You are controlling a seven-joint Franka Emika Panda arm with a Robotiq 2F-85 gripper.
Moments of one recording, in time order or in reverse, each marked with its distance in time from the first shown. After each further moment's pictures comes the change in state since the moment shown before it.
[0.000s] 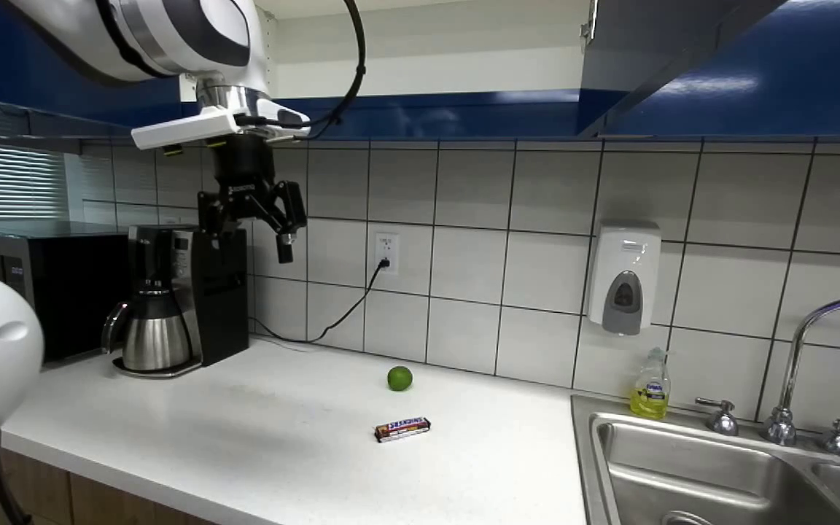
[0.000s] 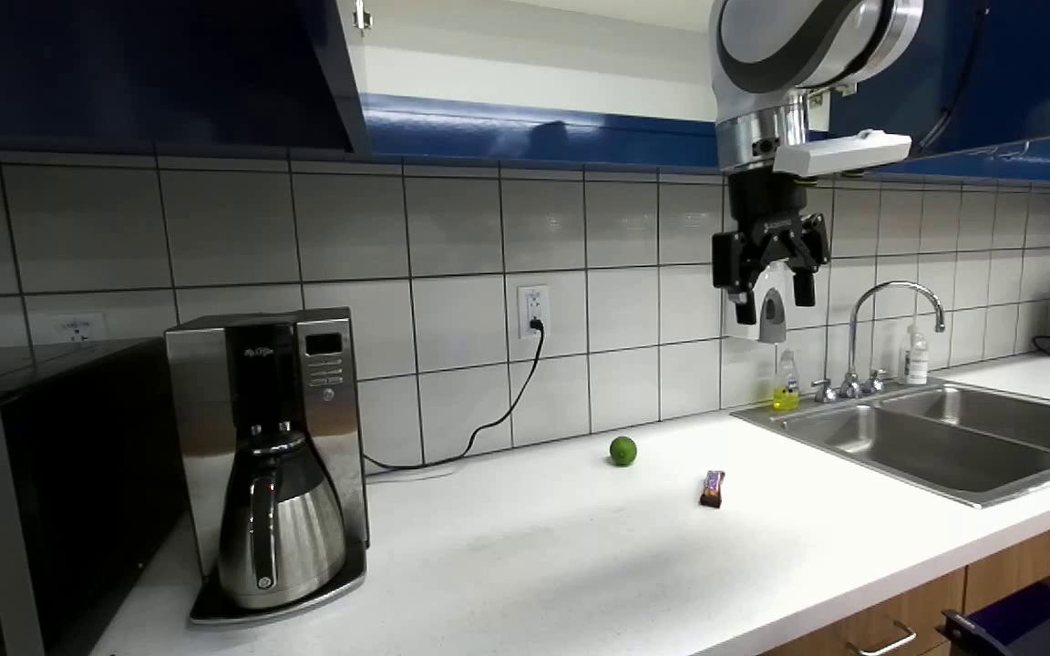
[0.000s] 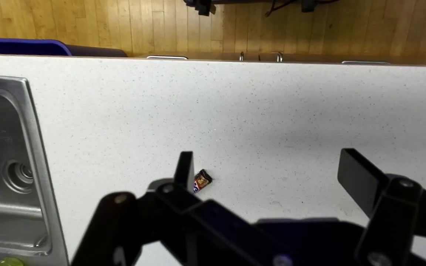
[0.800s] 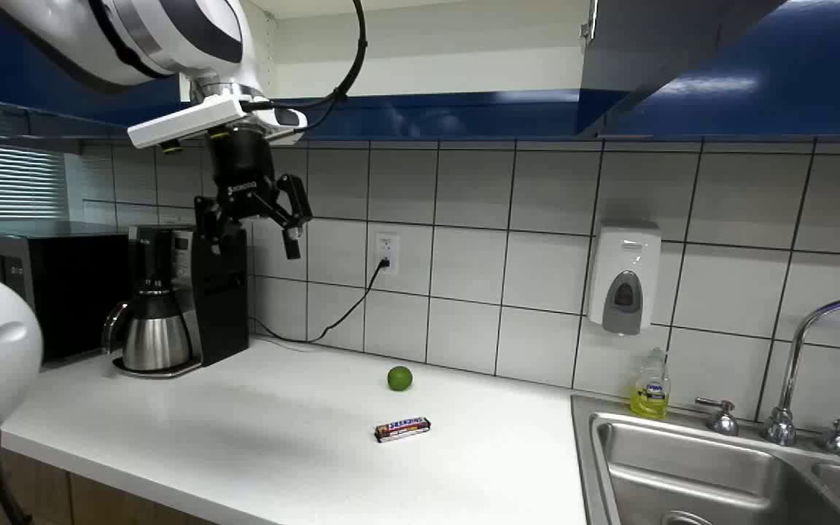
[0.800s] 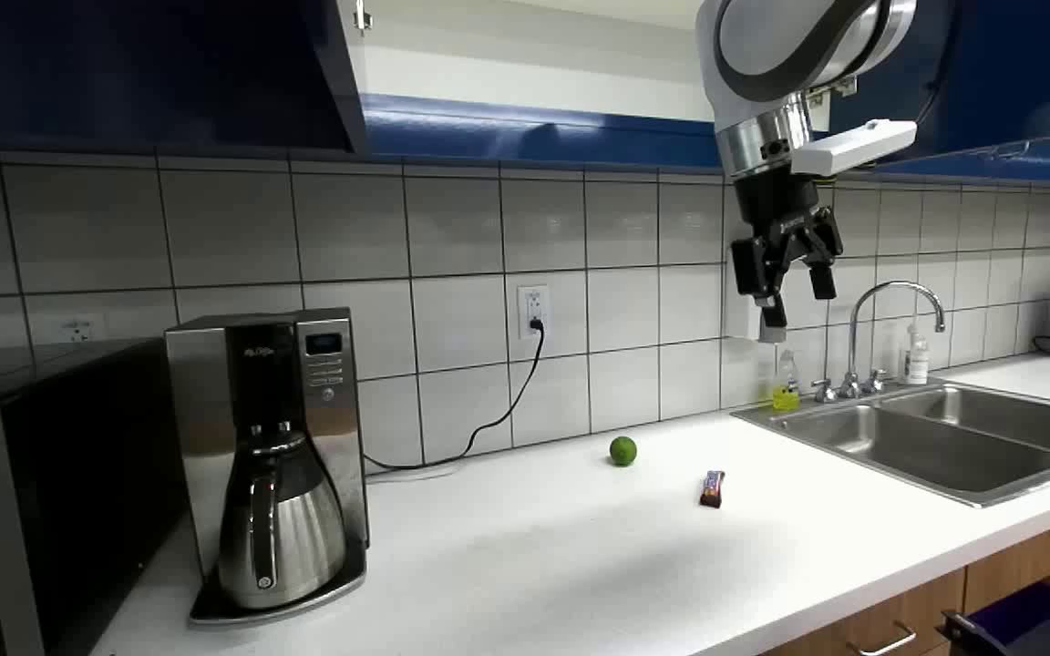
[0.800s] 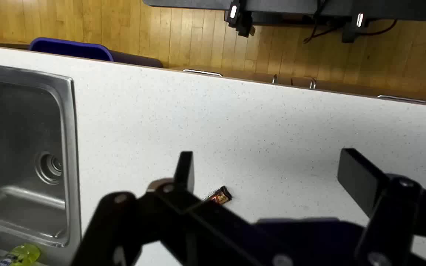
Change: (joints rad) arm -0.006 0.000 0.029 0.006 -0.102 -0.079 -0.054
